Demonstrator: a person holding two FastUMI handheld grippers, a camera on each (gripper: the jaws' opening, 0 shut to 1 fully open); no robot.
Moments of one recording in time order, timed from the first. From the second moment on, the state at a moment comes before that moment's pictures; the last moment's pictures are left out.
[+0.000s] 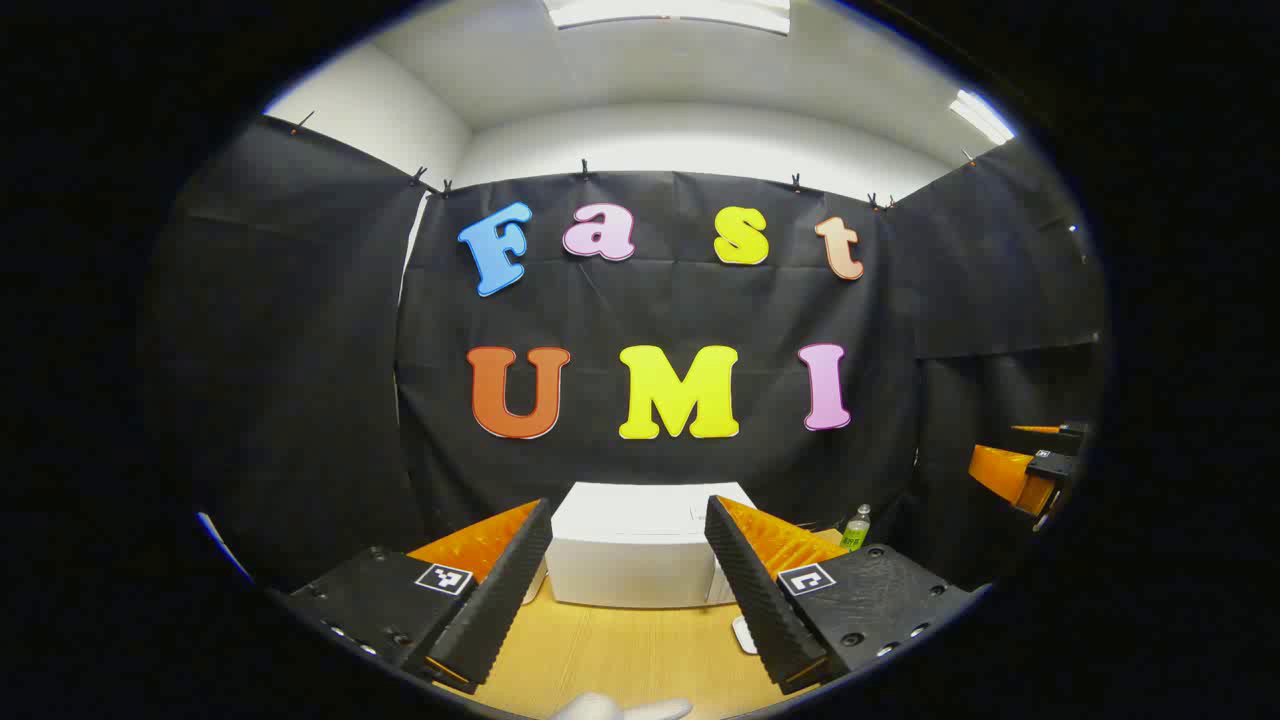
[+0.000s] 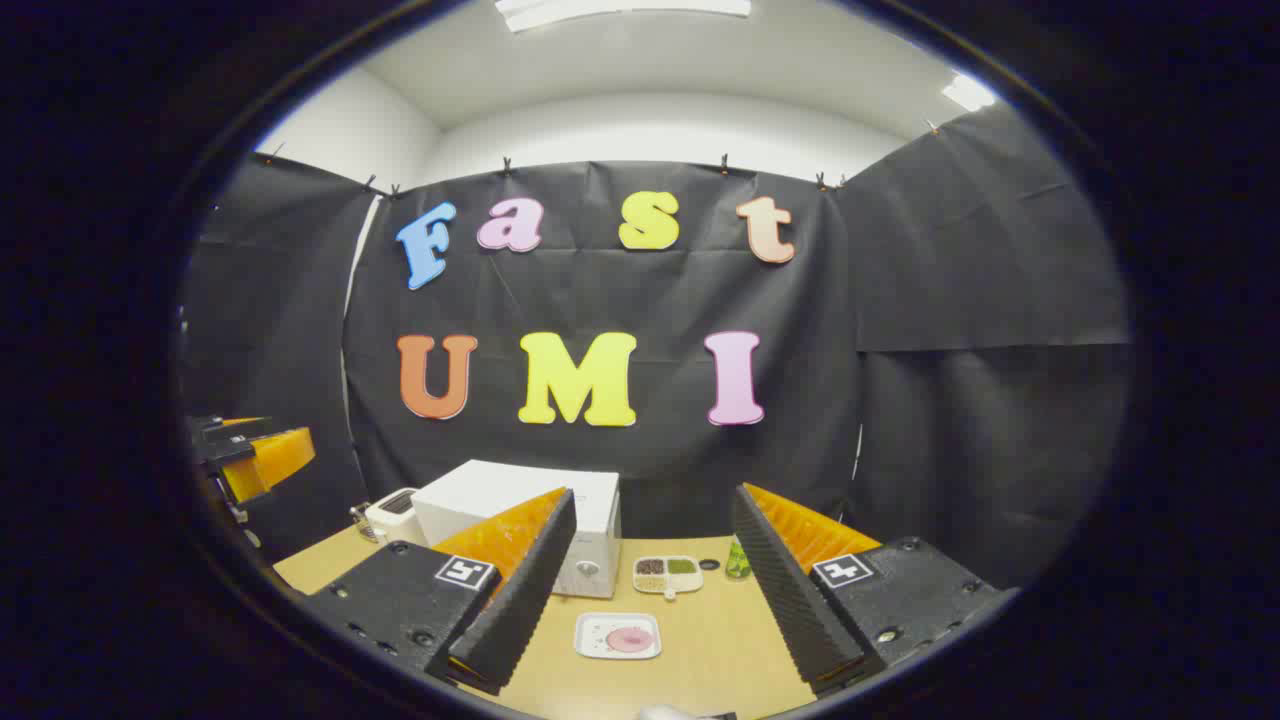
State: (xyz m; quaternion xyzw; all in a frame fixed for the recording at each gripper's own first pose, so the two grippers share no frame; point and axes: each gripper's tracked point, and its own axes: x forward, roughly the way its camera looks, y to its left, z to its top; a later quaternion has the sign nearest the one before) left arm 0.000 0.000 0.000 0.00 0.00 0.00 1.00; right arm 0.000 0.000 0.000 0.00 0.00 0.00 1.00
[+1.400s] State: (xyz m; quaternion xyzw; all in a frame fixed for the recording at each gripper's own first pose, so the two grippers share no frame) left arm 0.030 -0.030 -0.057 0.02 0.00 -0.01 1.00; right arm -0.009 -0.036 -0.004 -0.03 0.02 -0.01 1.00
